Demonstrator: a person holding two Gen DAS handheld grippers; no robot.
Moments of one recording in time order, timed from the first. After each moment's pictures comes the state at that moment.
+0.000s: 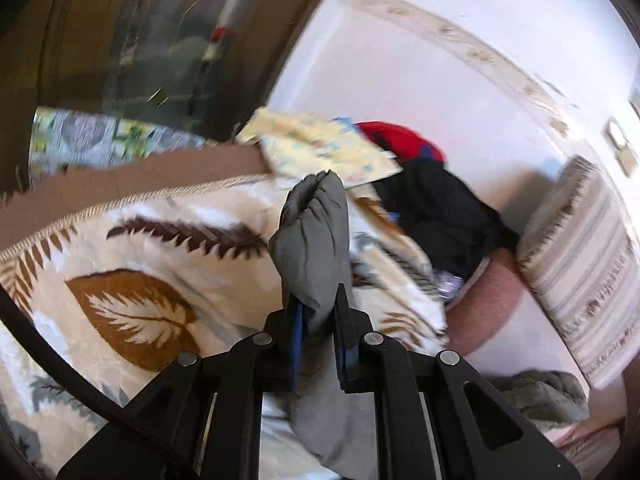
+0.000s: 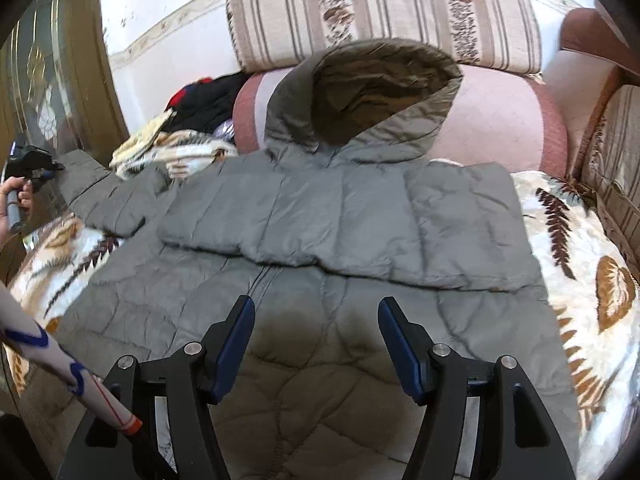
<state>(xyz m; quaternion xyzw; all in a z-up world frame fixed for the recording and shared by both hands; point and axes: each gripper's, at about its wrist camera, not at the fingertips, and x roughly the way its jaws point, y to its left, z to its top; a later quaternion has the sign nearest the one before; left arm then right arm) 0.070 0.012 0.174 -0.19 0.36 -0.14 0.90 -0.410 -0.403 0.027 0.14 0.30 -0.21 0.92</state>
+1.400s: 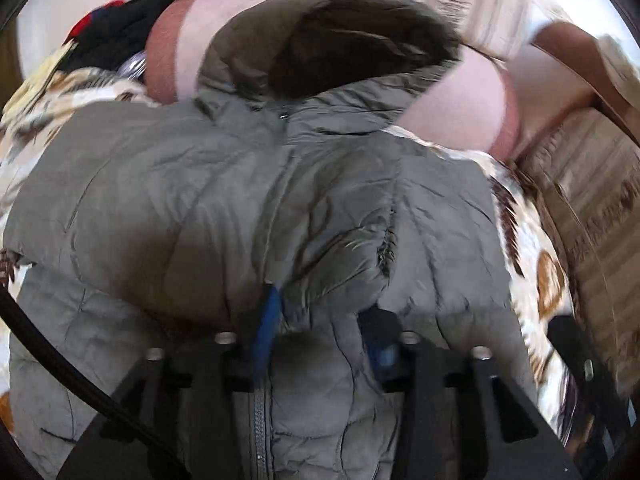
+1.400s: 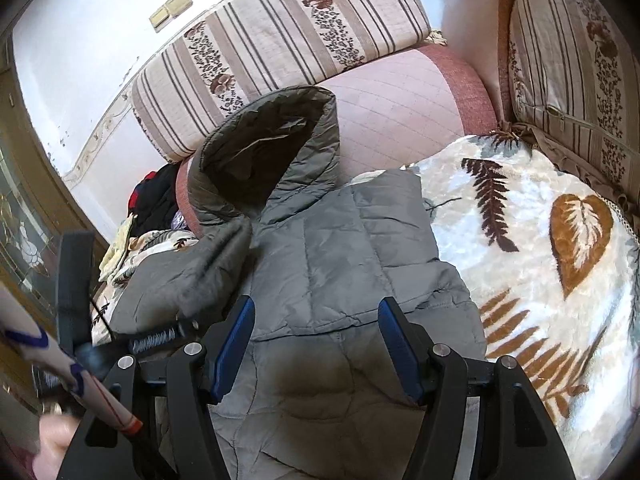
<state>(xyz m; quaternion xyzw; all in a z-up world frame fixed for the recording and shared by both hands) -0.275 -0.372 0.064 0.11 0.46 -0.40 0.79 -0.479 -0.495 0.051 0.31 0.22 -0.26 0.89</state>
